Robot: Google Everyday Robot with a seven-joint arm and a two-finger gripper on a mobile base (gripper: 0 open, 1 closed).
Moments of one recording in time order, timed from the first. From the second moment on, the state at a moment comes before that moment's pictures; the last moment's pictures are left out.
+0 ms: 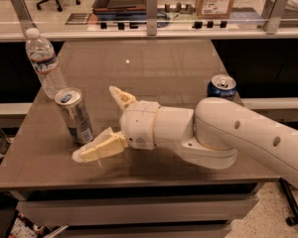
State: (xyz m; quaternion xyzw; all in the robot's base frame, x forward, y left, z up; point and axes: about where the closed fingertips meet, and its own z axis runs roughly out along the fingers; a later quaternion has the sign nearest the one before) arm 0.455 0.118 0.883 -0.48 0.59 0.36 0.54
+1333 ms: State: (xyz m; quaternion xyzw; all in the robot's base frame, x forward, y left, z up) arm 0.453 0.172 0.883 -0.49 0.56 0.41 0.54
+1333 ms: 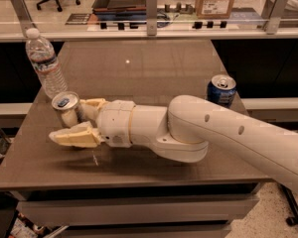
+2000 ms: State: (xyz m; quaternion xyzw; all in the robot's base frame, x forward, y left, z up) arm 0.451 0.175 0.885 -0.49 0.55 0.41 0.54
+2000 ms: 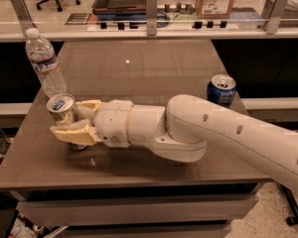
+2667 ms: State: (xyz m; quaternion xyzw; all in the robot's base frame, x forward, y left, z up) arm 0.449 0.178 0.888 -0.49 0.55 0.41 0.54
